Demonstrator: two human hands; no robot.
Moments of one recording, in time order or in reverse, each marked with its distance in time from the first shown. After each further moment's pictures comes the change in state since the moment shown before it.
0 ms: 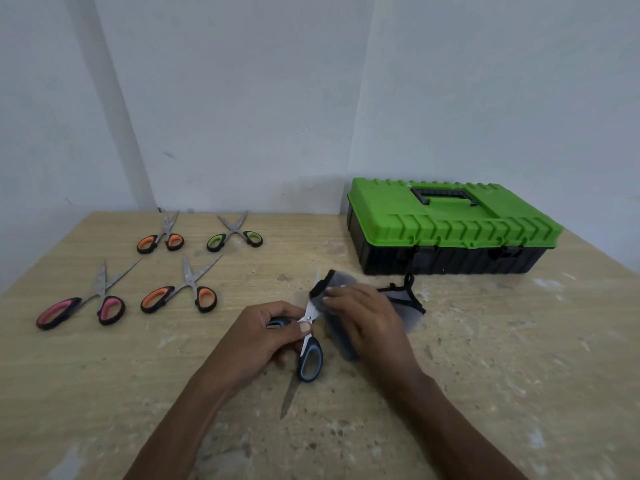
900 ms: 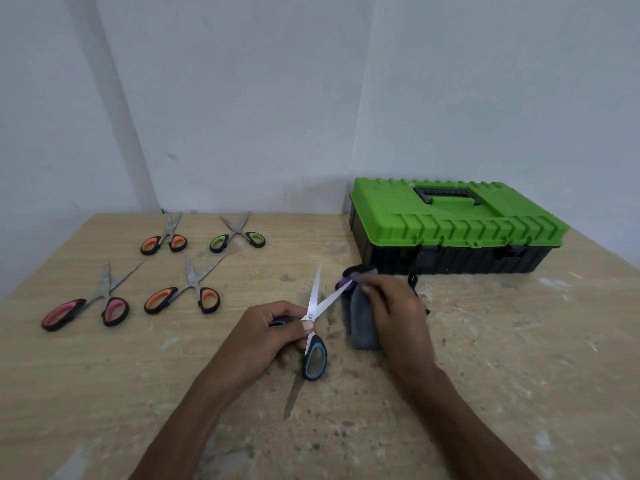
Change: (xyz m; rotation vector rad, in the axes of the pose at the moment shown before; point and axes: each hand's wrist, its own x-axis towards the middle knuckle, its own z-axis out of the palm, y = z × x) left_hand 0.001 0.001 0.001 -0.016 0.021 -0.027; right_hand 0.001 0.021 -0.004 0.108 0.139 0.386
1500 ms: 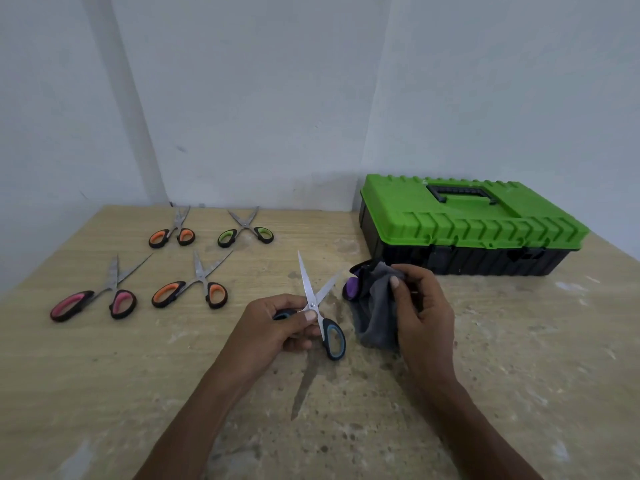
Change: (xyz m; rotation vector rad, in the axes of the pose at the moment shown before) left_hand 0.002 0.000 0.002 -0.258 0.065 -0.053; right_hand -0.007 -0.016 -0.011 0.333 0.103 0.282
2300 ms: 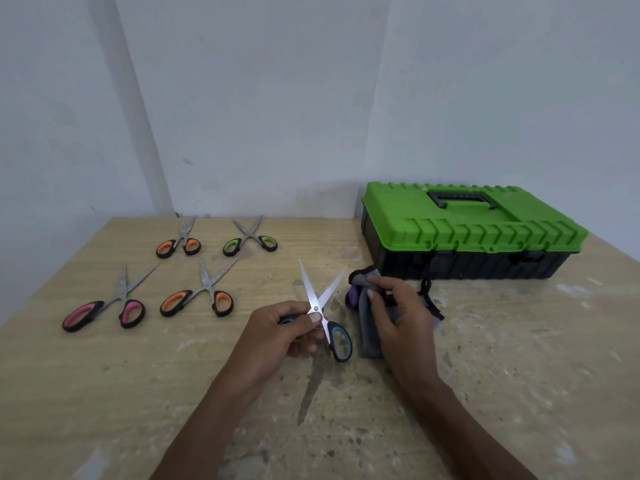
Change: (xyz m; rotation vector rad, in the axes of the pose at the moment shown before) left_hand 0.000 0.002 0.003 -0.059 0.062 -0.023; right_hand -0.005 -0.002 0.019 -0.181 -0.072 -0.205
